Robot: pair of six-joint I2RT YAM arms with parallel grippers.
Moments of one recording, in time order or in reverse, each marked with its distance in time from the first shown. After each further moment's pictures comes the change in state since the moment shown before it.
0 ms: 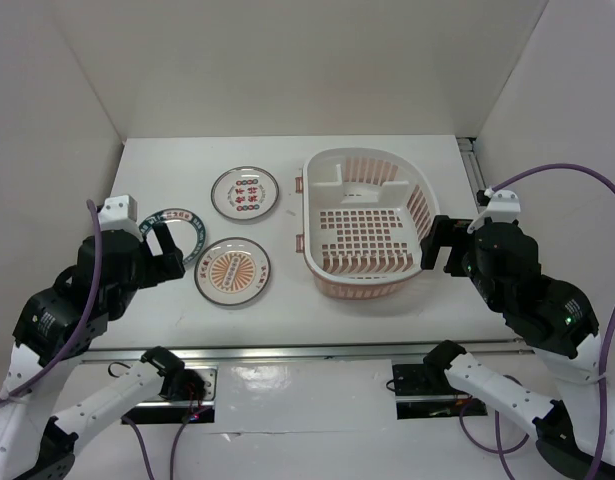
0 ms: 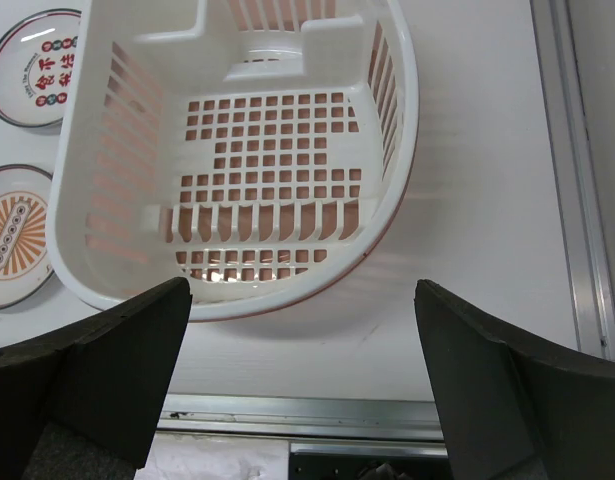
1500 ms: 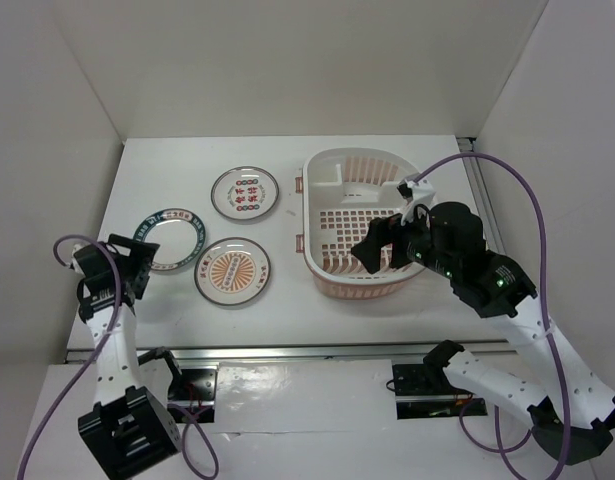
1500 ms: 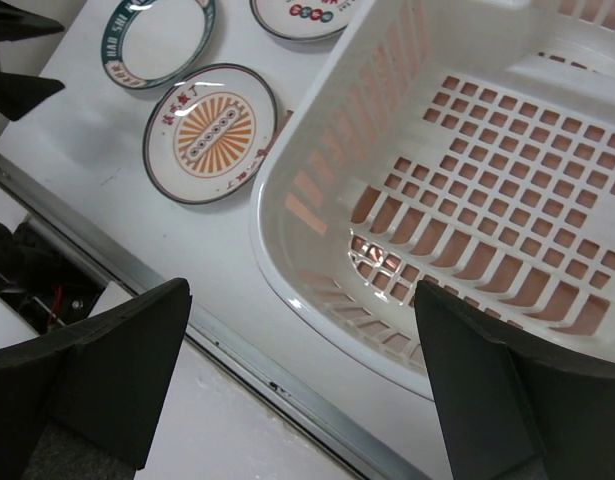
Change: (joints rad) left arm 1.027 0.105 -0.748 0.811 0.690 -0.381; right arm -0.001 0.097 -0.220 0.409 -0.570 -0.106
